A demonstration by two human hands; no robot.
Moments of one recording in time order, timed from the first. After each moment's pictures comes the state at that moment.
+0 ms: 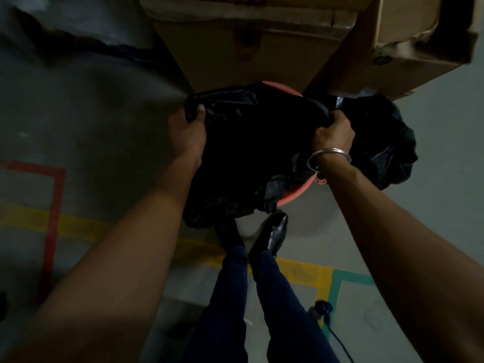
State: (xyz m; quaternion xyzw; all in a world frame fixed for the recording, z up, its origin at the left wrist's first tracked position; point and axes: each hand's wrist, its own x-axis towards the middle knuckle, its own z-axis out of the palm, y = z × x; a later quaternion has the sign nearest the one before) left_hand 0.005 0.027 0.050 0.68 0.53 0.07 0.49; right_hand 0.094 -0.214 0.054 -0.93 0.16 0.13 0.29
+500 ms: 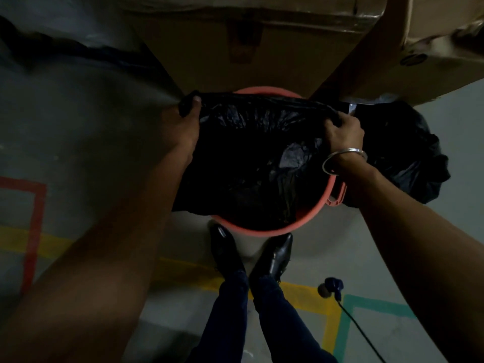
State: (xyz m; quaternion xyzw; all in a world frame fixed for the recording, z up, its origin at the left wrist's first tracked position) left_hand 0.055 0.057 -0.034 0.72 0.55 -0.01 0.41; right_hand 0.147 -0.222 -0.027 -0.92 0.10 0.18 0.34
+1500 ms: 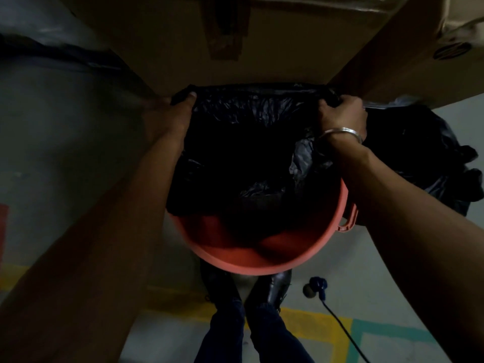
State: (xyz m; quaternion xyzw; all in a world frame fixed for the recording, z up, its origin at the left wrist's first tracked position) left_hand 0.122 0.084 -0.132 0.70 0.55 -0.10 0.44; right_hand 0.215 -0.197 -0.102 -0.94 0.18 0.13 0.25
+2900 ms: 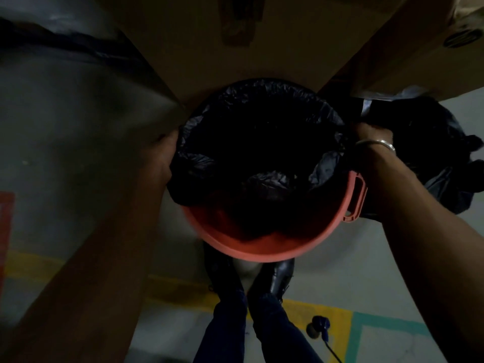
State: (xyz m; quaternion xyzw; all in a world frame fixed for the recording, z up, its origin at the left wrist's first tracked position) left_hand 0.021 0.105 -0.170 0.58 0.54 -0.13 0.60; right_hand 0.182 -0.238 -0.093 -0.81 0.37 0.19 0.41
